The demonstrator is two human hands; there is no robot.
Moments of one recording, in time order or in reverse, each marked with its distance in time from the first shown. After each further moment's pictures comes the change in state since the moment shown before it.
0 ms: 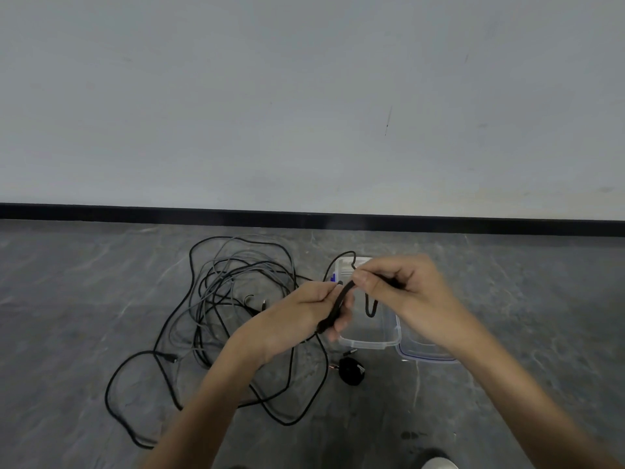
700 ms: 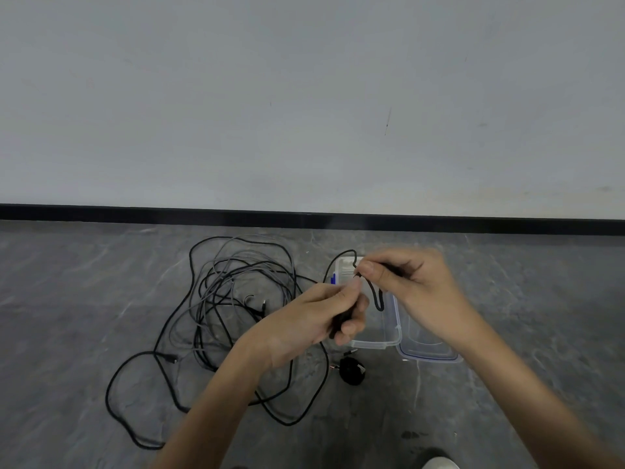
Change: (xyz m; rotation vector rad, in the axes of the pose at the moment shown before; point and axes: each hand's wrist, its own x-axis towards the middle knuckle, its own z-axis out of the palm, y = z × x) left_hand 0.002 0.002 0.008 -0.224 -0.126 -0.006; right_hand 0.006 0.013 -0.006 0.040 0.083 -0.104
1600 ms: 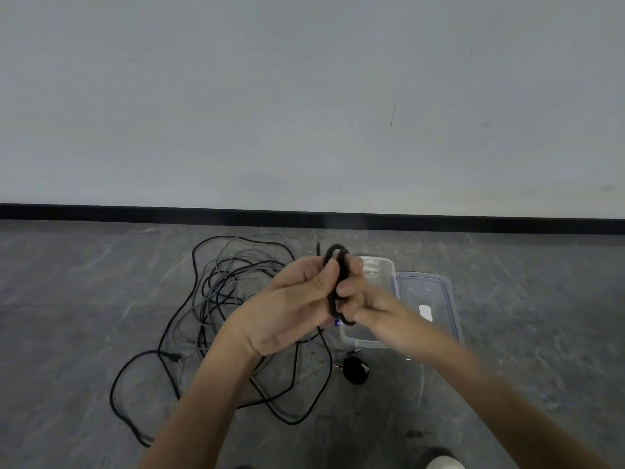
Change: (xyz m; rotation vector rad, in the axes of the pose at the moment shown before) left_hand -0.016 0.018 -0.013 -0.272 -0.151 0.327; right_hand -0.007 0.016 0.037 0.083 -0.347 0.292
